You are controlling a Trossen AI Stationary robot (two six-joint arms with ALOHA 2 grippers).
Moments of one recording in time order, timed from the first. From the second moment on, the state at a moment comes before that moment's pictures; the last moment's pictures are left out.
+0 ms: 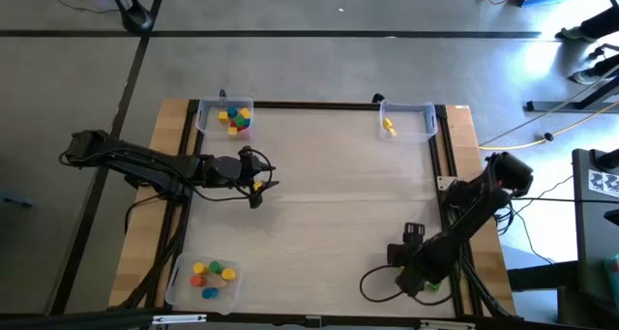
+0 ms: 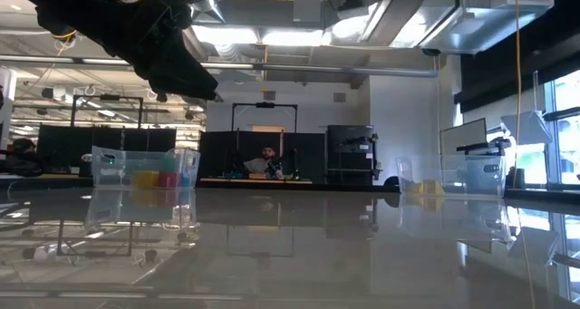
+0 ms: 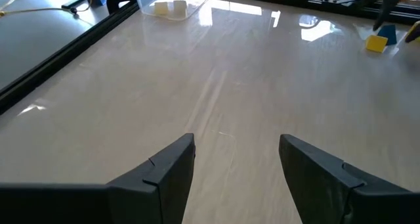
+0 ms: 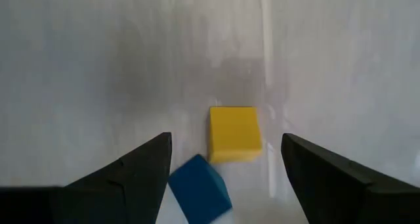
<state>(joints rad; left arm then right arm) -0.07 1.04 0.48 0.07 -0.34 -0.21 0.86 1.66 1.03 -0.99 0.07 0.96</state>
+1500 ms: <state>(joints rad) -0.07 1.04 0.48 0.07 -0.34 -0.20 0.23 1.29 0.92 -1.03 0.26 0.73</state>
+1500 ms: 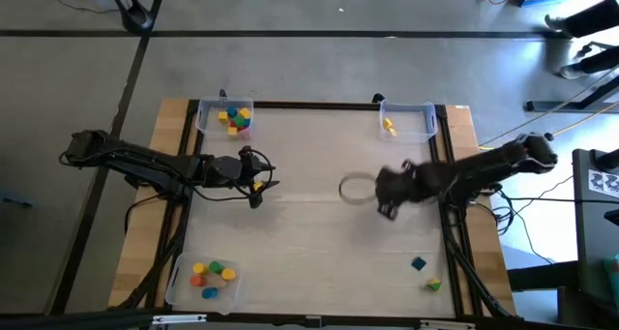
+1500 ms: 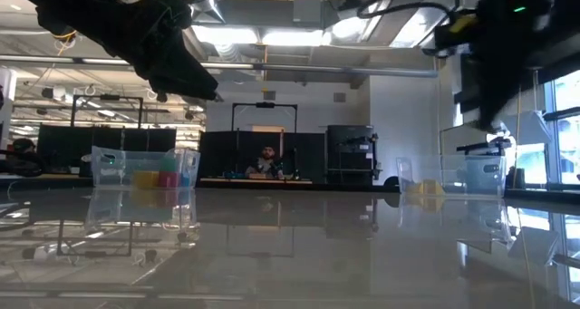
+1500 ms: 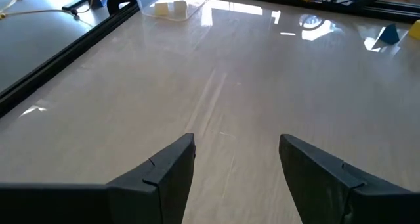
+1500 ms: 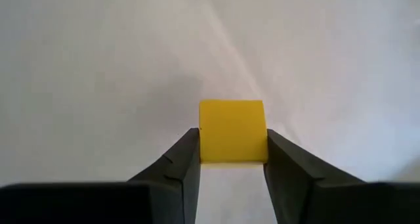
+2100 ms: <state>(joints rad) -0.07 1.04 0.48 0.07 -0.34 -0.23 -0.61 1.23 0.92 -0.72 0.33 0.22</state>
